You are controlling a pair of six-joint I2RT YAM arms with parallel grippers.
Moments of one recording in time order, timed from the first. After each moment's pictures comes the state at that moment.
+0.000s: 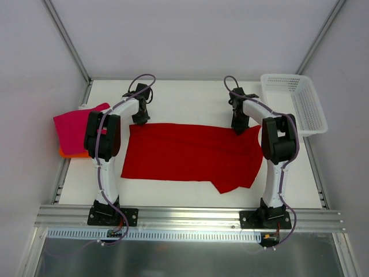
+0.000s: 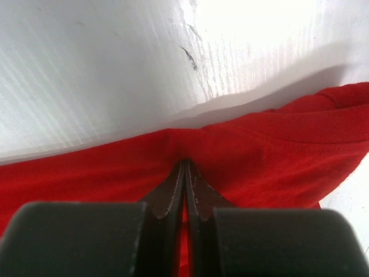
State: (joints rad) left arm -0.22 2.10 1.55 -0.64 -0.31 -0.49; right arm 0.25 2.10 1.58 -0.85 0.26 0.43
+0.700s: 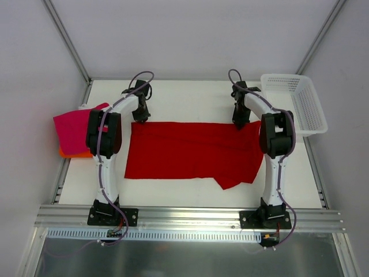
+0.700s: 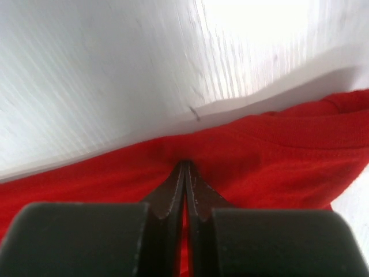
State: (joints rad) left arm -0.20 2.14 1.63 -0.69 -0.24 -0.49; right arm 0.21 2.20 1.75 -0.94 0.21 0.44
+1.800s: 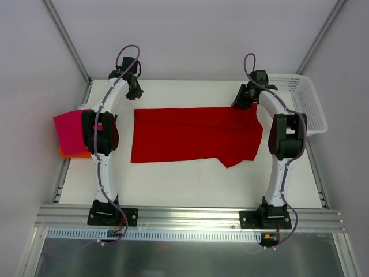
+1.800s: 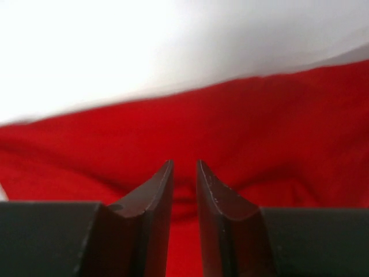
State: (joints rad) left arm -0.12 2.23 2.03 -0.81 -0.20 -0.51; right arm 0.08 2.21 1.83 -0.61 -0.22 0.44
